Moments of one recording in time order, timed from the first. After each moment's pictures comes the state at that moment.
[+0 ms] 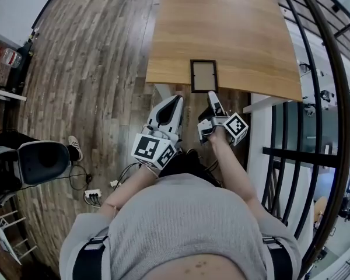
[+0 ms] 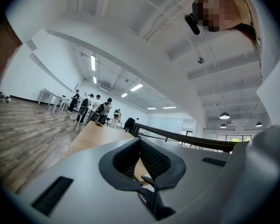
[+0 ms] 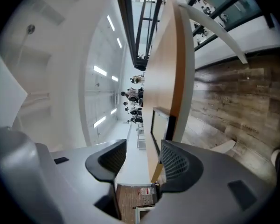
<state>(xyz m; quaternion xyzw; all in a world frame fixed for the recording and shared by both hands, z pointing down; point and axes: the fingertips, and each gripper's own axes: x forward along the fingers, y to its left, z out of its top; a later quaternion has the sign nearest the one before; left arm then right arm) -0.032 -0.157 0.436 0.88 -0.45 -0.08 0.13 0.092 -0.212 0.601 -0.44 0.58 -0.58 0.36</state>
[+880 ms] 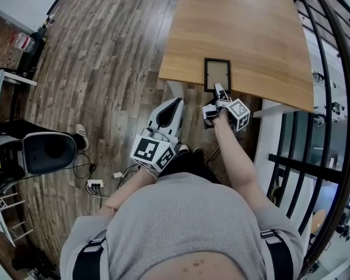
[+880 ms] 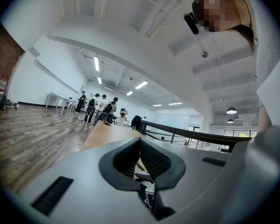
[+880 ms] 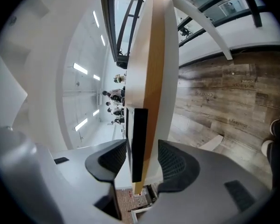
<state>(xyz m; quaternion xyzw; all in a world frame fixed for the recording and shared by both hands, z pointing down) -0.061 -0.151 0.448 0.86 -0.49 -0.05 0.13 0.076 -0.267 0.669 -0.48 0.50 -0.65 0.32</state>
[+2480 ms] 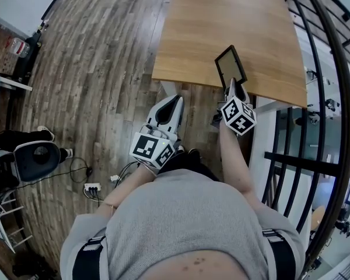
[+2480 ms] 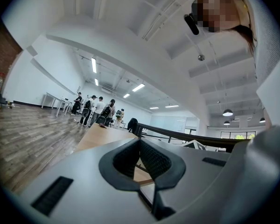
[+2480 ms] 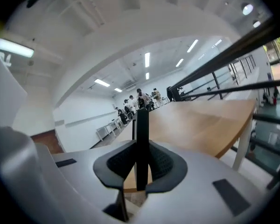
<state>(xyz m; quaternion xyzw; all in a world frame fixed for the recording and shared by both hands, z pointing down) -0.044 -0.150 0.435 0.87 -0.47 -0.07 0.12 0.149 -0.262 0.542 -0.67 0.69 -0.25 0.06</state>
